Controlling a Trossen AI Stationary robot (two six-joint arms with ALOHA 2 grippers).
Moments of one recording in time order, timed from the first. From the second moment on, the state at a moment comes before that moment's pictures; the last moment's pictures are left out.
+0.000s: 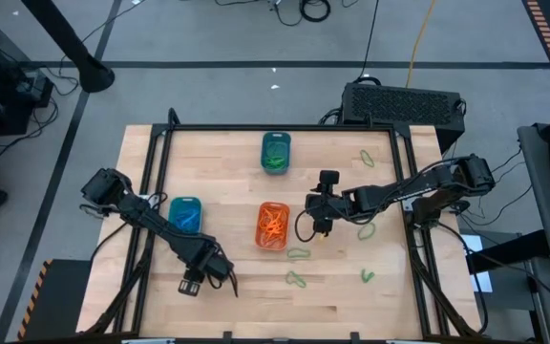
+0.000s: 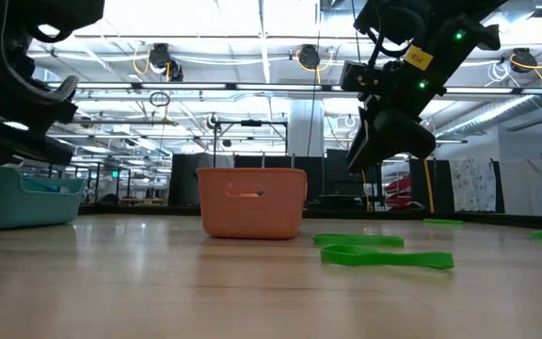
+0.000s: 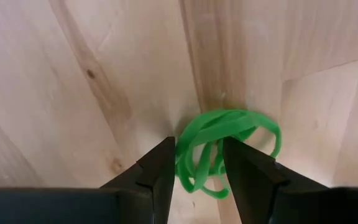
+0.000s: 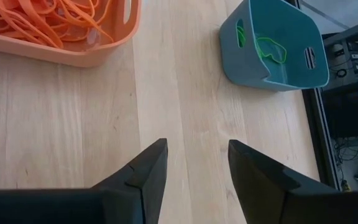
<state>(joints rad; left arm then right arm) -0.54 1.71 0.96 -0.88 0.25 -0.30 0.11 1.53 0.86 -0.32 0.57 -0.06</state>
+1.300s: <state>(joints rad) -0.45 1.63 1.14 -1.20 0.18 -0.27 0.11 1.53 0.86 -0.32 0.57 -0.07</state>
